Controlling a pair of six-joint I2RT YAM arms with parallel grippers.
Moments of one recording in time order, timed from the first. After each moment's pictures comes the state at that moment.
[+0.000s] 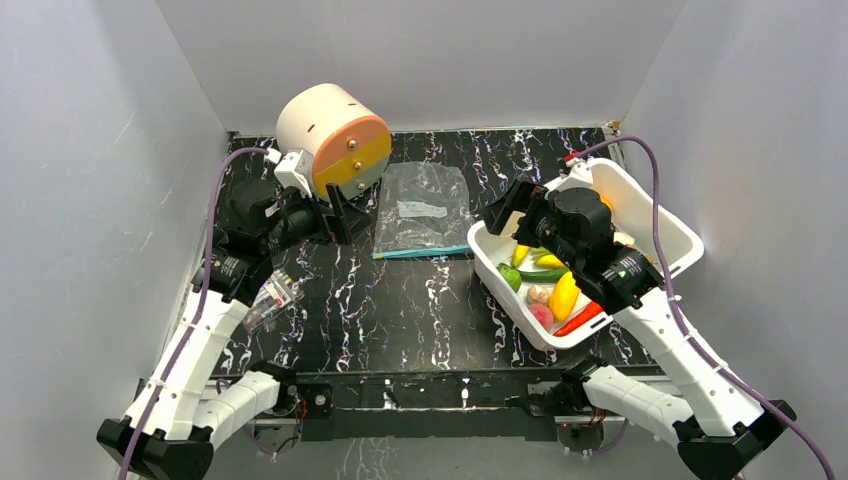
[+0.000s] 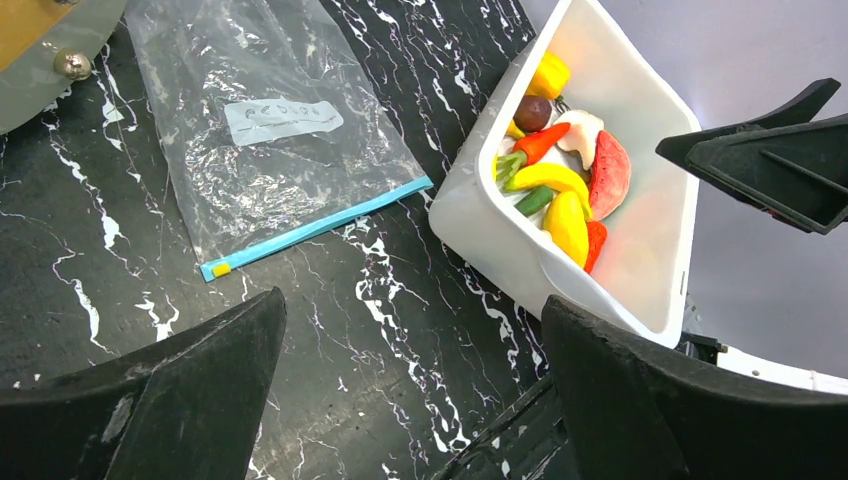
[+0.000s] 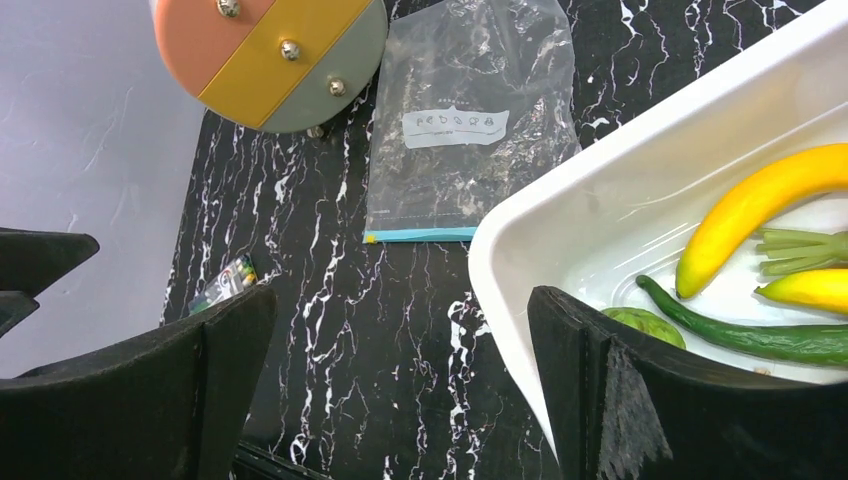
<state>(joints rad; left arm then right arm) -0.33 0.93 1.06 -0.50 0.38 -0.44 0.55 0.90 1.07 -0.52 0.14 0.65</state>
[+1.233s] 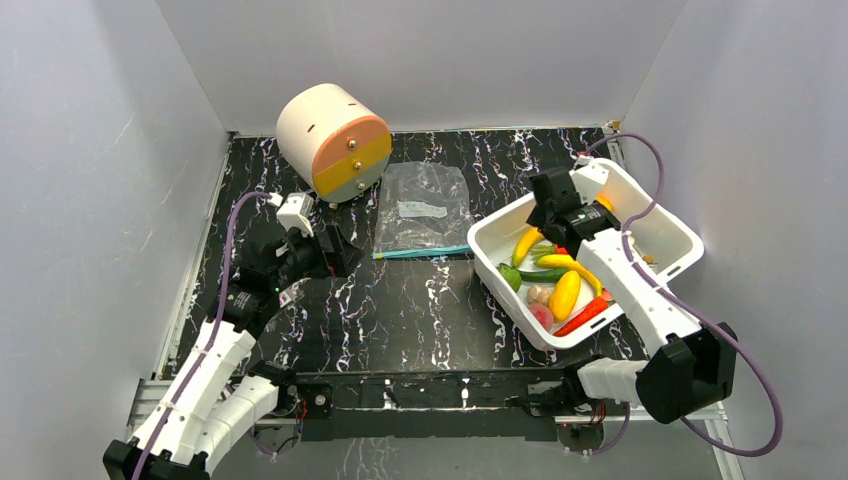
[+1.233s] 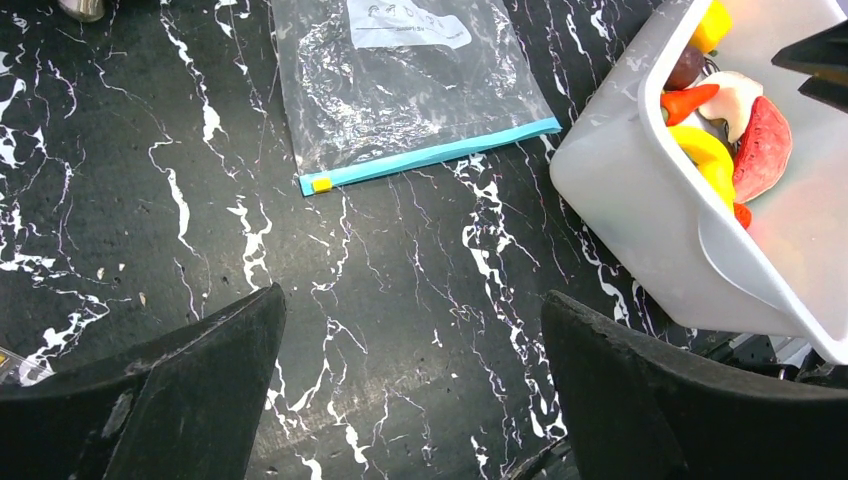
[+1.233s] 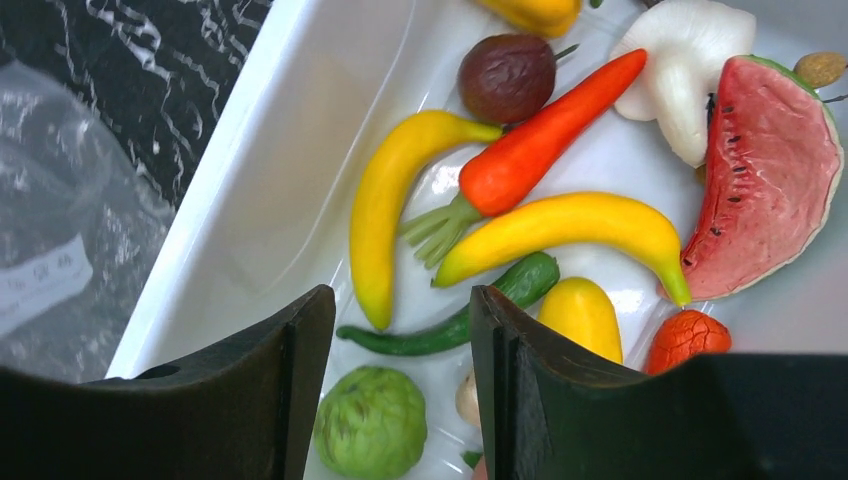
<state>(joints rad) -0.33 0.75 0.72 -0.43 0.22 -0.39 0.39 1.24 1.11 -0.76 0.58 0.72</state>
